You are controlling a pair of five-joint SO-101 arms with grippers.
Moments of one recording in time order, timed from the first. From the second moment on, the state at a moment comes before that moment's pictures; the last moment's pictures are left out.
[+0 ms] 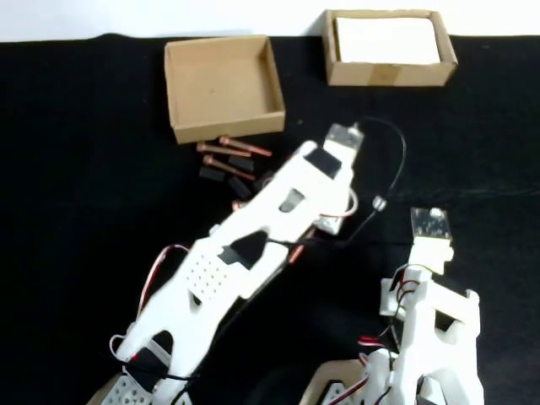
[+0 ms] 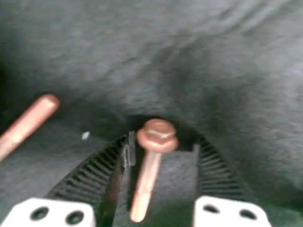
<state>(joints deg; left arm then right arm) 35.7 54.7 -45.5 86.1 18.9 18.4 -30.9 73.5 44.7 19.6</state>
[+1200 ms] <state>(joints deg) 26.2 -31.9 -25.2 99.4 7.6 6.4 -102.1 61.8 66.2 8.9</state>
